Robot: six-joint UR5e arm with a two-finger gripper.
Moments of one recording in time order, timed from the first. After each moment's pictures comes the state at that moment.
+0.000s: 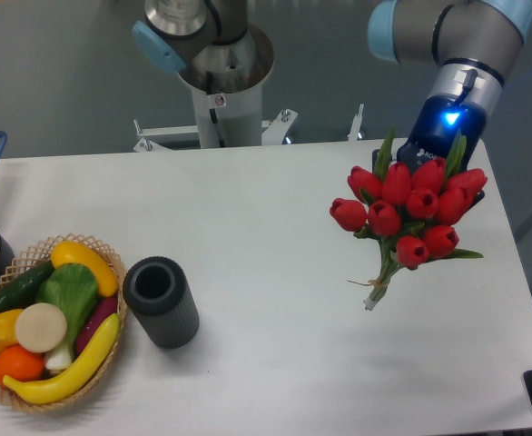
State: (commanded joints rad) arm 2.89 -1.83 -1.65 -0.79 0.44 1.11
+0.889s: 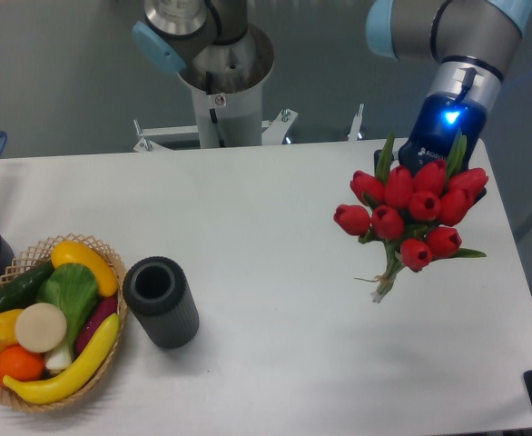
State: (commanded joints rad) arm 2.89 -1.79 -1.66 -0.80 0.66 1.11
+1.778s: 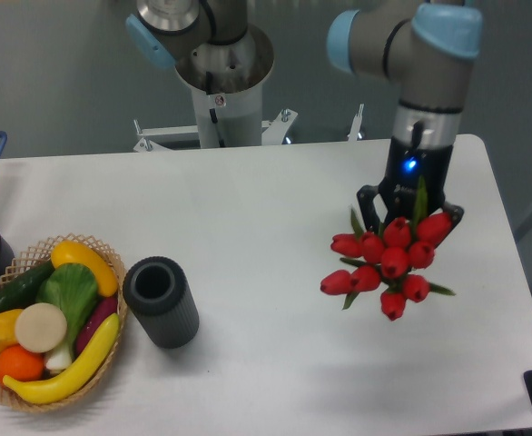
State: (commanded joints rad) arm 2.67 -1.87 -1.67 -0.80 1.33 1.20
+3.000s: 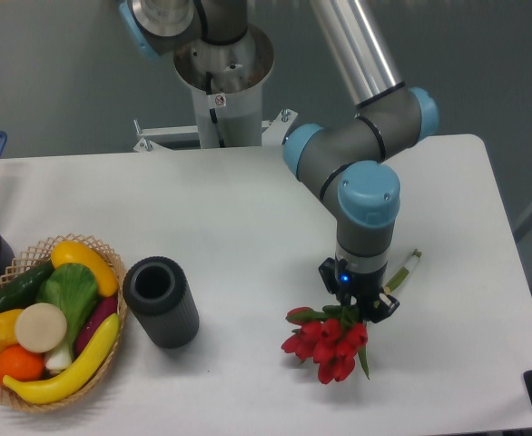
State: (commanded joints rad) arm 2.55 -2.11 -1.60 -0.80 1.52 1.27
